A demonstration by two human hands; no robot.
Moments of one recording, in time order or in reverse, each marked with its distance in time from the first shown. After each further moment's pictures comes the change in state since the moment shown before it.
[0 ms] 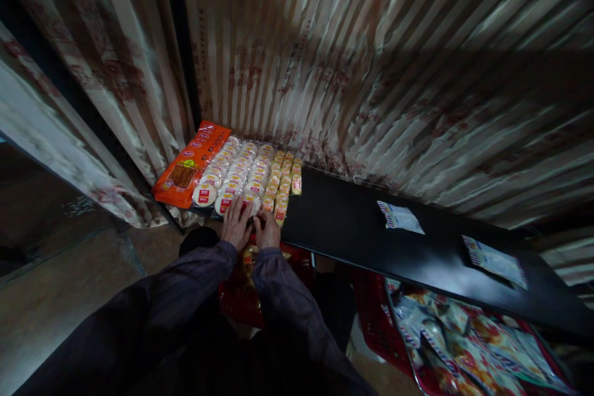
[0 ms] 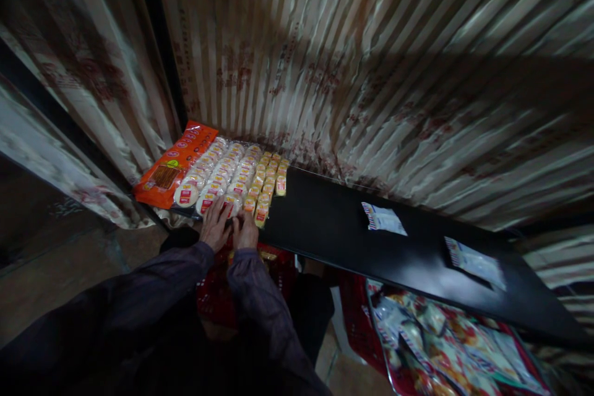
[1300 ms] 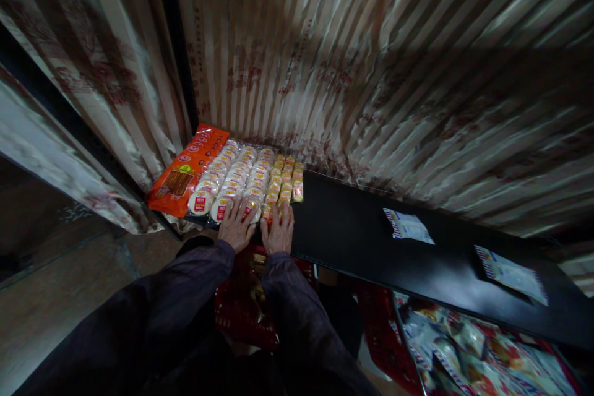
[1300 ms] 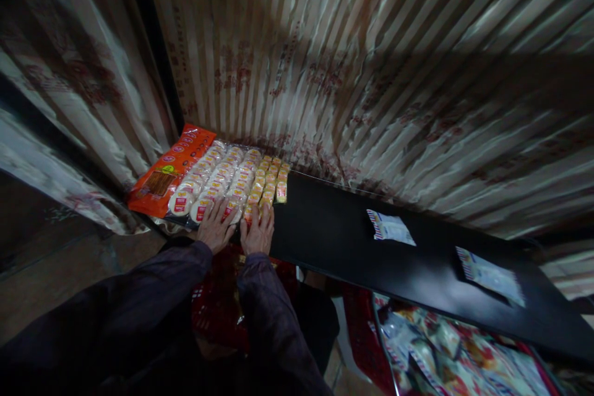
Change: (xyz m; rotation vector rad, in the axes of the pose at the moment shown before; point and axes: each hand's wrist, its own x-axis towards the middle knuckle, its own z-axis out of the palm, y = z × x) left_hand 0.026 -0.009 0.006 0.136 -0.060 0.134; right_hand 0.022 0.023 -0.016 -0.498 0.118 -0.167
